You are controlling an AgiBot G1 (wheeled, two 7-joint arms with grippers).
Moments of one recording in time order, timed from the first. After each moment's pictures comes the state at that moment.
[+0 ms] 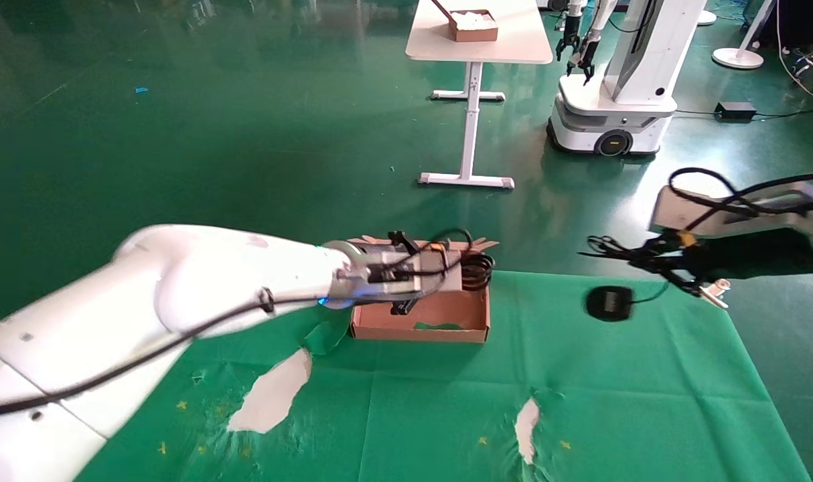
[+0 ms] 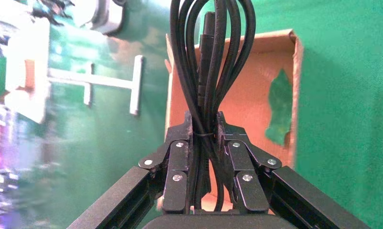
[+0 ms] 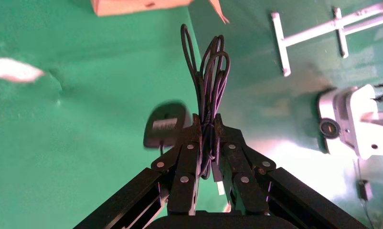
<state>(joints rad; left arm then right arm) -1.67 1.38 1.06 -0.81 2.08 0.76 -0.33 1.78 -0.87 -0.64 0.73 -1.91 -1.27 0.10</state>
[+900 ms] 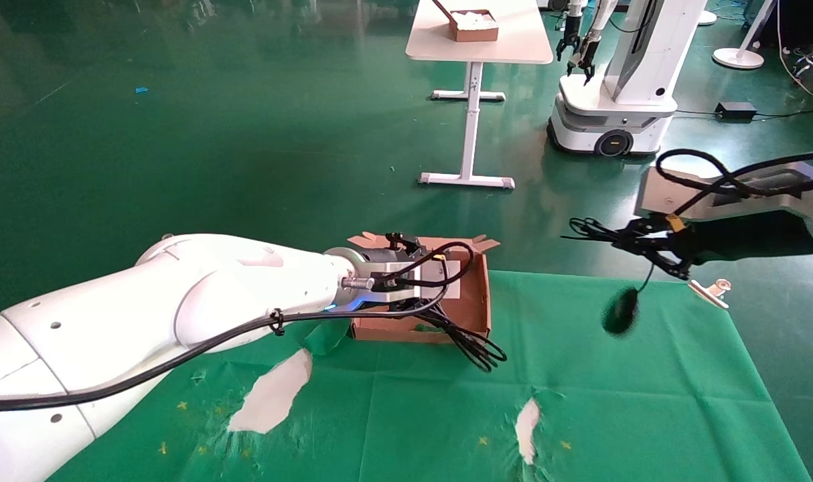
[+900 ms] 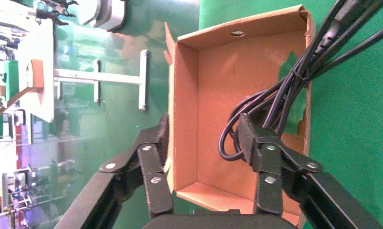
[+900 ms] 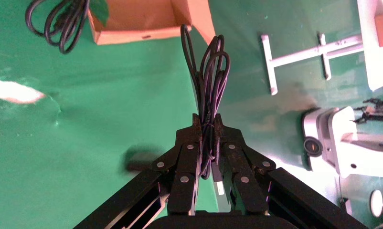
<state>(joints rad) -1.75 1.38 1.44 -0.78 1.90 0.55 -0.43 1.79 -0.85 -0.63 0.89 -1.89 -1.30 0.16</state>
